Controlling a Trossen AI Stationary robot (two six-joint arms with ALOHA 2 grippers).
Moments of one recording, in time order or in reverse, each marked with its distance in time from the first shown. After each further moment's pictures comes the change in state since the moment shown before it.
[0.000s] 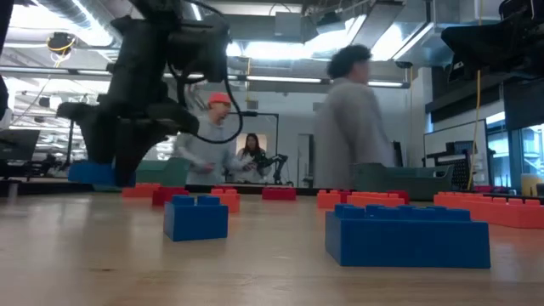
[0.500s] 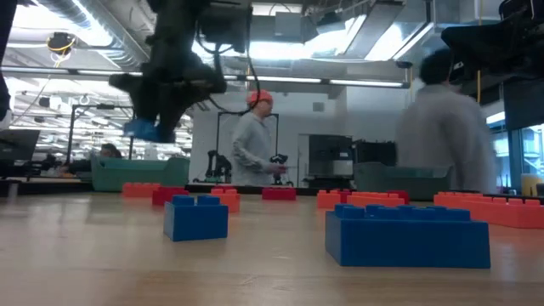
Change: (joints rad) left arm 0.147 -0.004 0.269 -0.222 -0.087 0.249; right arm 0.000 0.000 0.000 0.000 0.000 0.003
